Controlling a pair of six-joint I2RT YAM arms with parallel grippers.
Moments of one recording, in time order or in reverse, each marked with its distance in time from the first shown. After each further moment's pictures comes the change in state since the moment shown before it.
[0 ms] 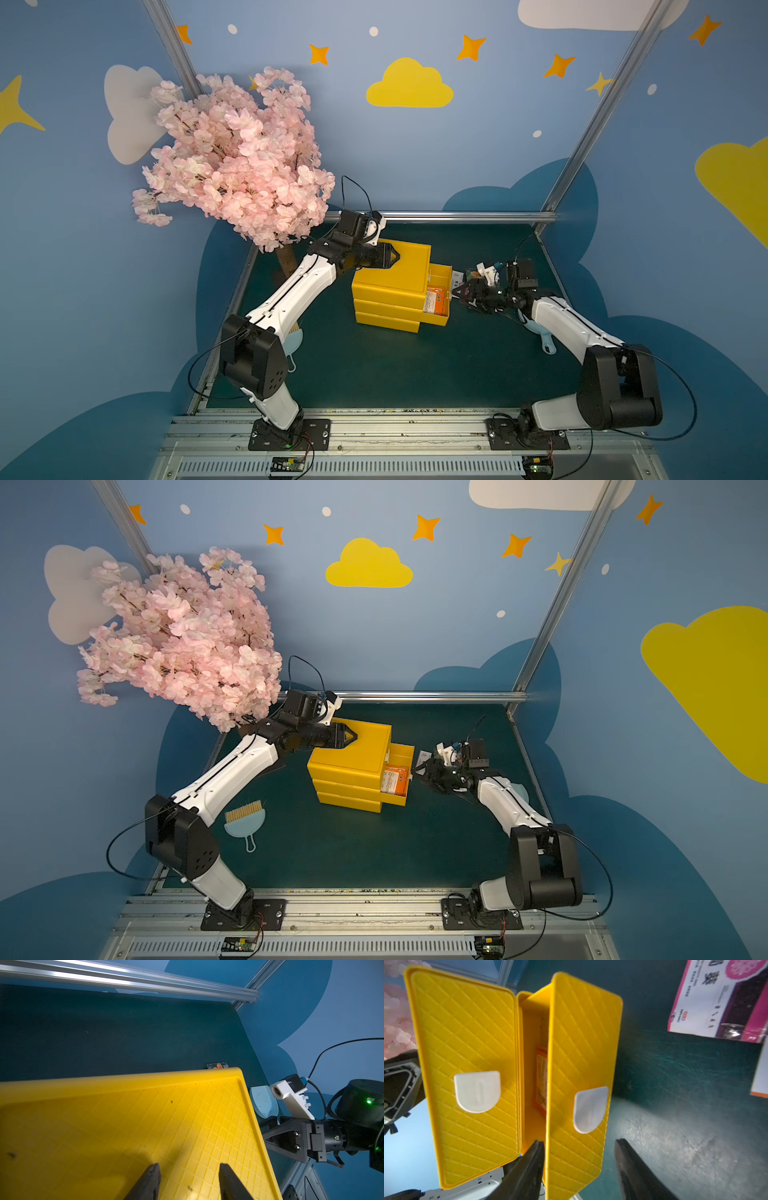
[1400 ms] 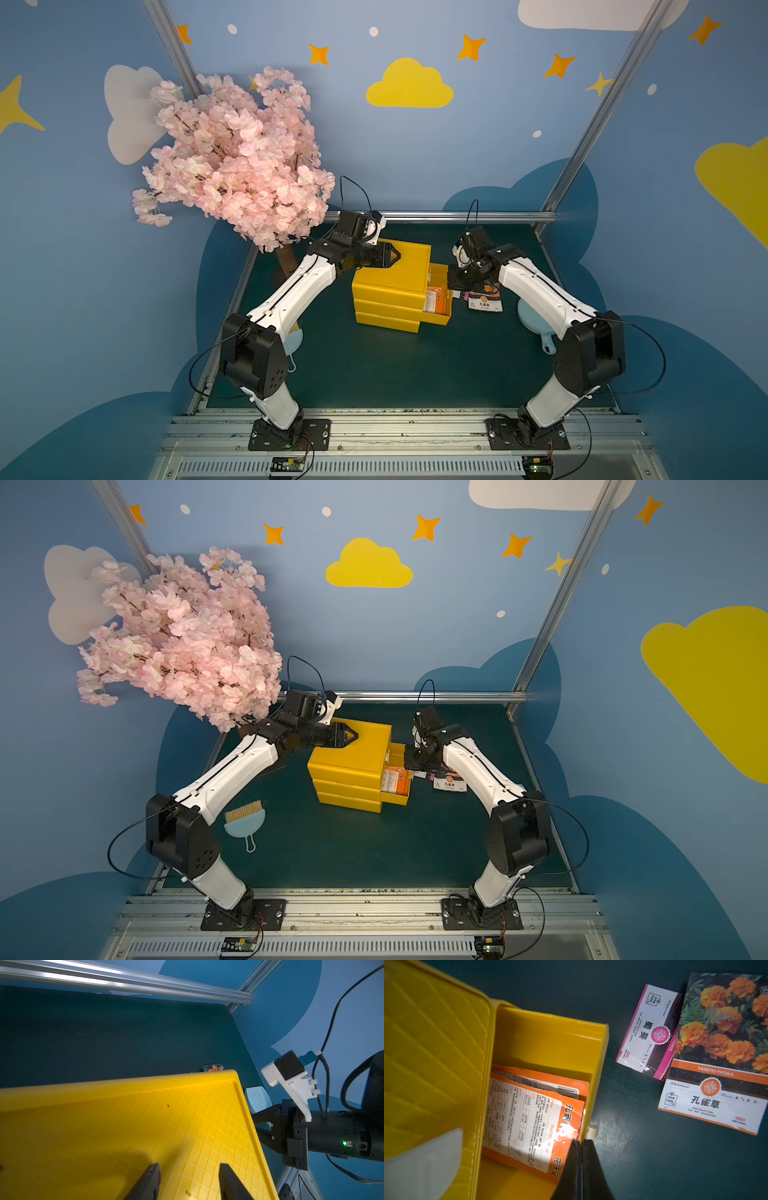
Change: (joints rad) left arm 0.005 0.005 -0.012 0.035 0.036 -0.003; right arm 0.277 0.261 0.551 -0.526 0.650 -0.185
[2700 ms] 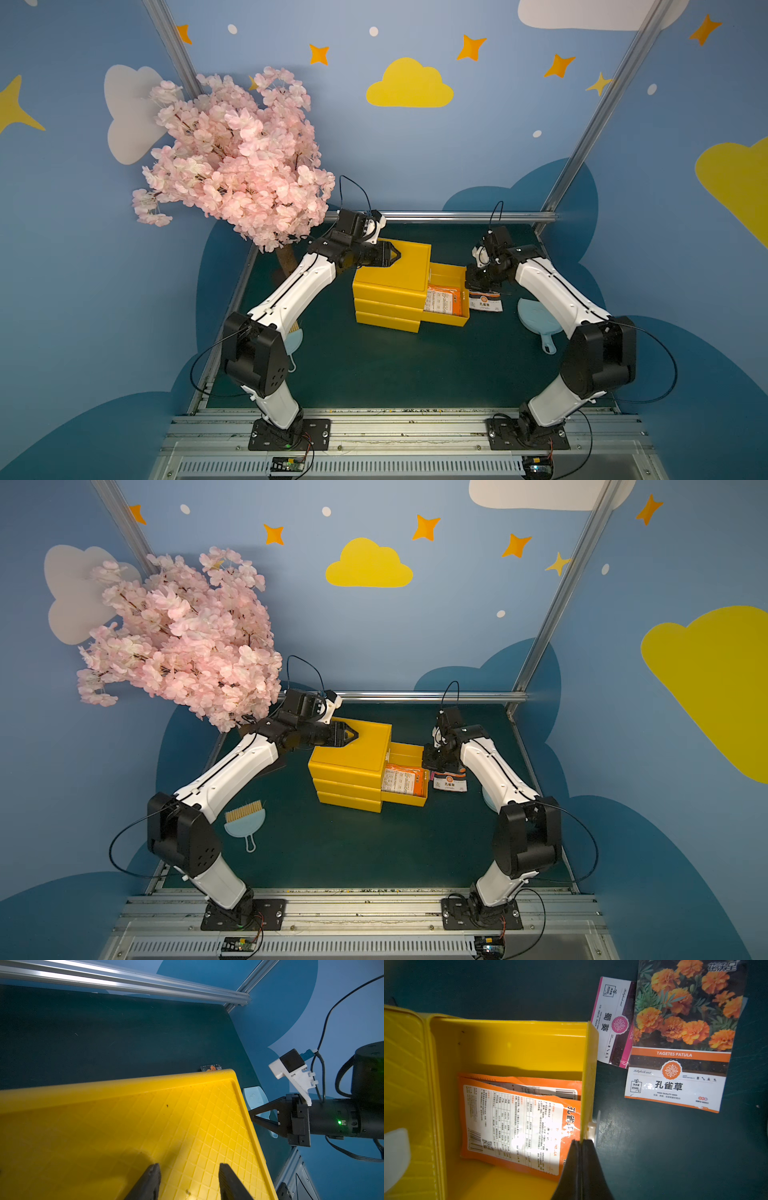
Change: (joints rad) left arm 0.008 0.011 0.008 0.003 0.021 0.000; right arm -0.156 -0.038 -0.053 -0.028 -0.071 -0.028
